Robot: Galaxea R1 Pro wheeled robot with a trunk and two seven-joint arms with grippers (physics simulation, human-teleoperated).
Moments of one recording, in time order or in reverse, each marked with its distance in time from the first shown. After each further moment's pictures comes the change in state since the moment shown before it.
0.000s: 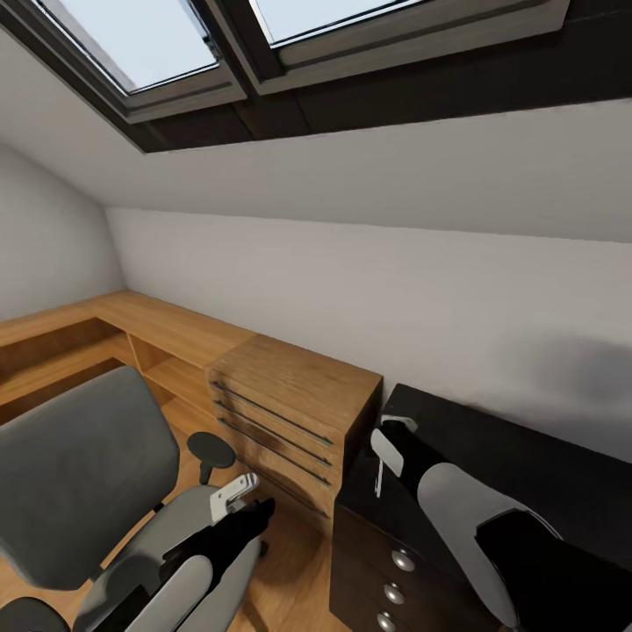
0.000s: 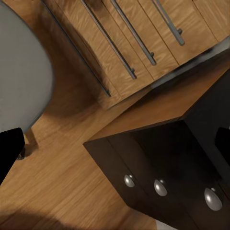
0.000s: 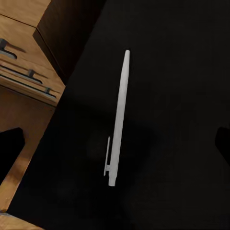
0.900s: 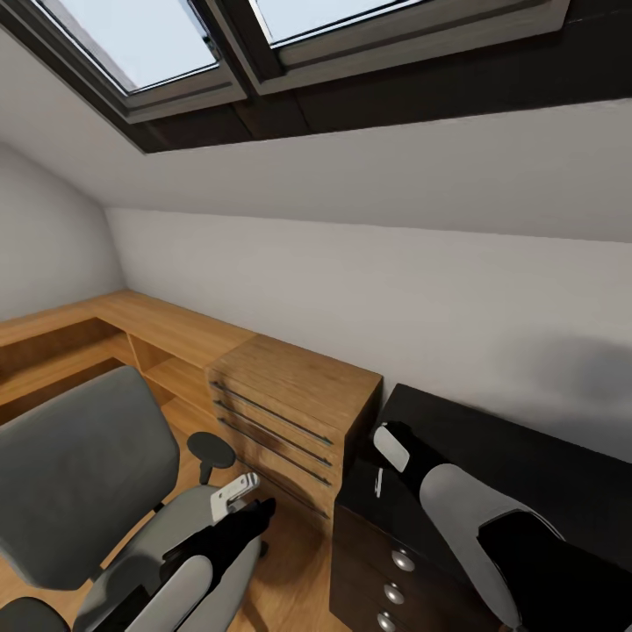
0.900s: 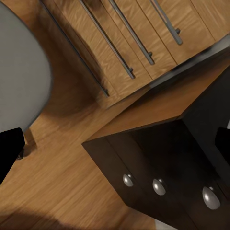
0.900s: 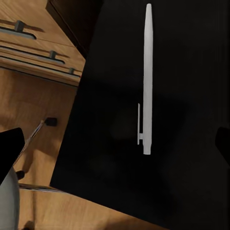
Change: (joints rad) left arm 0.000 -0.001 -0.001 -0.003 0.001 0.001 -0.002; right arm 0.002 -0.009 -0.003 0.007 -0.223 0.024 -0.002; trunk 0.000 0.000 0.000
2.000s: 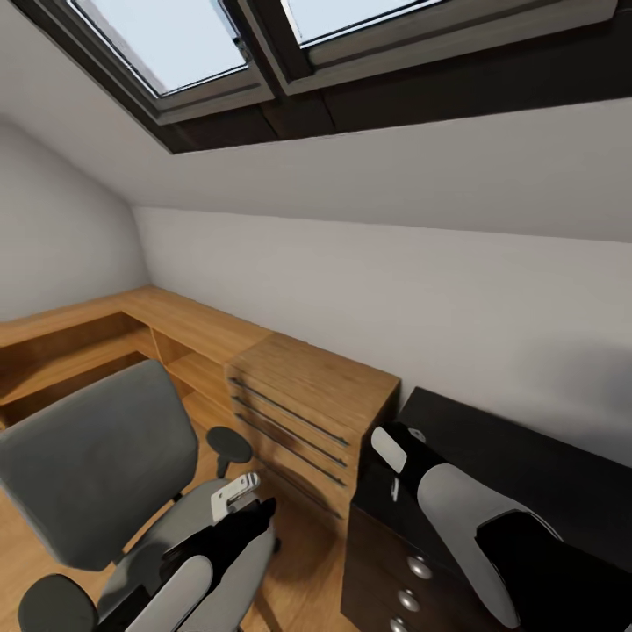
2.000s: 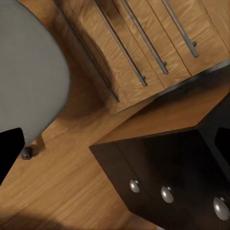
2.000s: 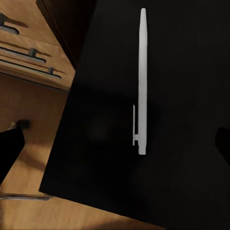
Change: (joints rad) left arm 0.000 -0.001 0.000 0.000 0.000 0.000 0.000; right arm 0.000 0.009 0.003 -0.001 0.026 -0.012 -0.161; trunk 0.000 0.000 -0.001
